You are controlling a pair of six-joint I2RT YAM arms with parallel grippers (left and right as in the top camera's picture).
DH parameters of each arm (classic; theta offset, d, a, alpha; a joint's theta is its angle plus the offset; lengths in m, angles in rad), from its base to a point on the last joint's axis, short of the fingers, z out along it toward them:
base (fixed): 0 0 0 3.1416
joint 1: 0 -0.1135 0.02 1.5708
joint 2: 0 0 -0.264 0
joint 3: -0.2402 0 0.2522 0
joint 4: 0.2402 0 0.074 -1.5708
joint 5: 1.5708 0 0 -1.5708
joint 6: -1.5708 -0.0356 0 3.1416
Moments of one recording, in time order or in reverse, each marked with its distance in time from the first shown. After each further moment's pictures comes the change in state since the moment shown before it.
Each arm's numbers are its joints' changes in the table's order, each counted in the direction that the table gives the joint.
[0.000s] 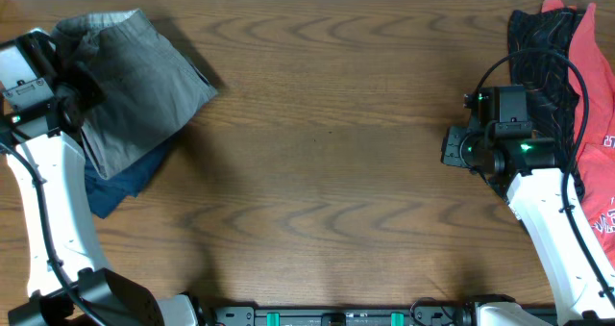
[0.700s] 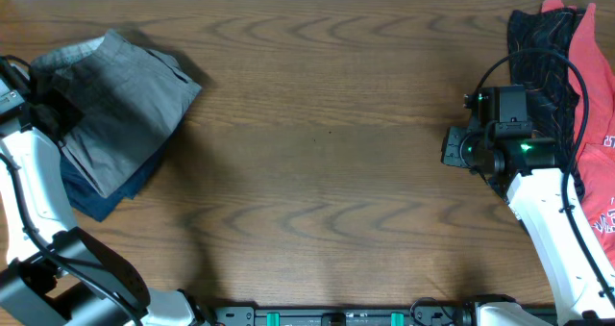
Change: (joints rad) left arm -0.151 0.127 0.007 0.027 0.010 0.069; right arm 0.000 0.000 0.000 0.002 0.001 0.000
